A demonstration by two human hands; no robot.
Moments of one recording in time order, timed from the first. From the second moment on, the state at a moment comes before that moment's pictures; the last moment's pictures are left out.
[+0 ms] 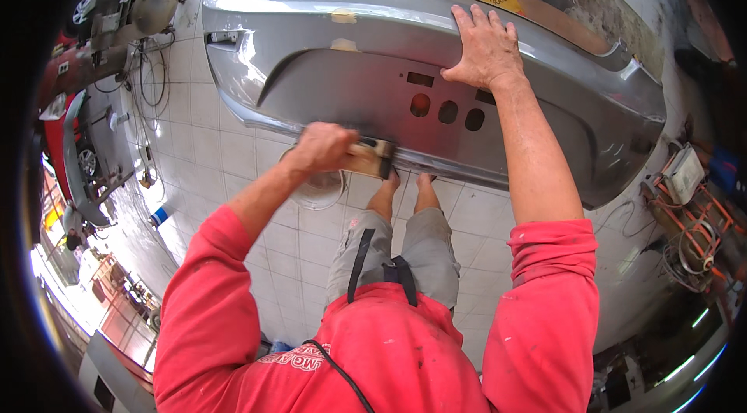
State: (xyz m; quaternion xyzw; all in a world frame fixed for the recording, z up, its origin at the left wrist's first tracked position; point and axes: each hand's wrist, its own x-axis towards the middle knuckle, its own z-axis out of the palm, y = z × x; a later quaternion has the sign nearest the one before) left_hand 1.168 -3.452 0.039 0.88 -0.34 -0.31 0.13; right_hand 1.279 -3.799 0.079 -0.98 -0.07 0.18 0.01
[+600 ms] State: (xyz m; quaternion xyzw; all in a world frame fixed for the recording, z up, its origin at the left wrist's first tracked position) left_hand 1.213 -3.313 0.045 0.89 -0.29 -0.32 0.11; right_hand 1.284 -3.792 0.078 -0.98 -0.03 0.22 0.00
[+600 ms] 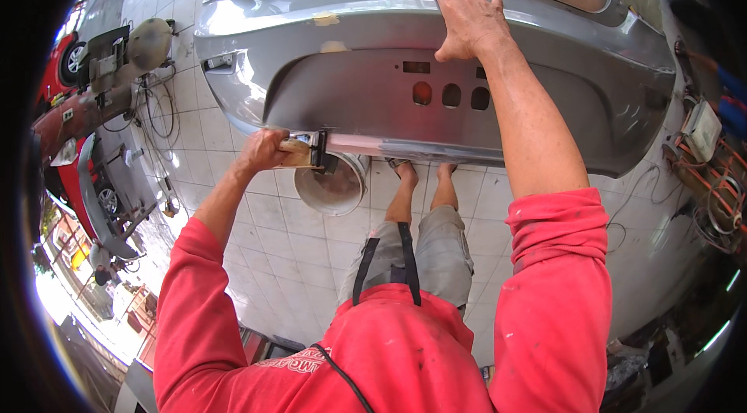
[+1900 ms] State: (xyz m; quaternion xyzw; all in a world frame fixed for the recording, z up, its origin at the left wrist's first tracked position) left_hand 1.167 -3.460 0.027 0.88 -0.32 -0.35 0.08; right_hand 1.283 -3.790 0.091 -0.97 -0.02 0.25 0.01
